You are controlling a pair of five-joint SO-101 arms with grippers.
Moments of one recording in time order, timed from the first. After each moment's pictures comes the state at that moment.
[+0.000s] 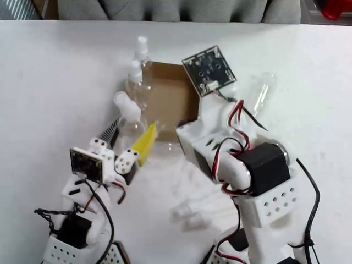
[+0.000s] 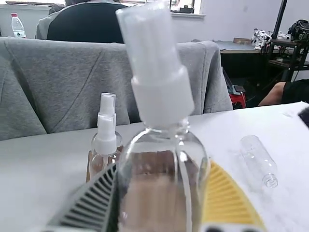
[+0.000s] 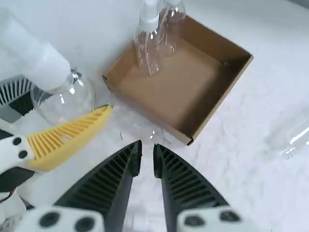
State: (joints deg) left arm 15.9 -104.0 89.1 29.1 4.0; right arm -29.5 -36.3 -1.2 94.5 2.1
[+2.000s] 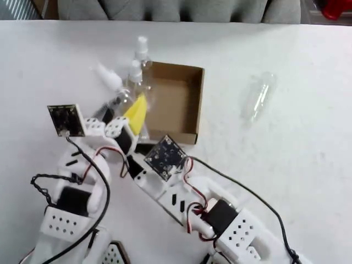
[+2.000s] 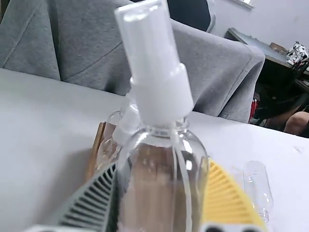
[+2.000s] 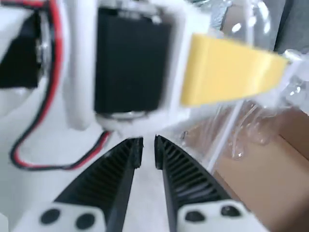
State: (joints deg) left arm 9.4 -71.2 71.9 22.5 23.2; right arm -50.7 -66.0 71.9 19.8 6.2
